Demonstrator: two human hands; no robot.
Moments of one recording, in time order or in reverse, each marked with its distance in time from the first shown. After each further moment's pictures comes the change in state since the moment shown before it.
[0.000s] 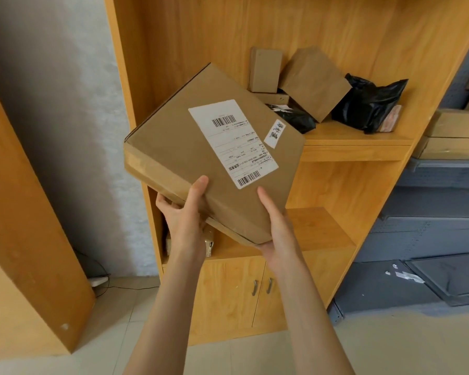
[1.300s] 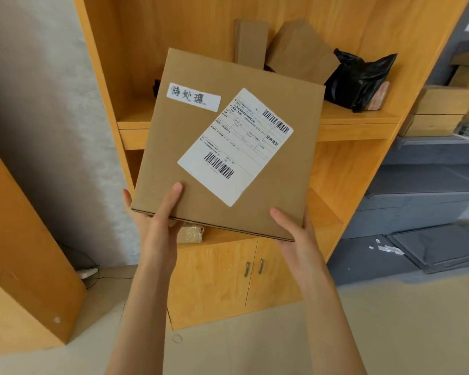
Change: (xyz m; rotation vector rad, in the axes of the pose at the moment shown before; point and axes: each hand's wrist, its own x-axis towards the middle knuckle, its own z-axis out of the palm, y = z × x) left_hand 0.011 -0.011 -0.048 0.071 -0.089 -0.022; right_hand -0.013 0.017 -0.059 0.033 -0.095 -0.222
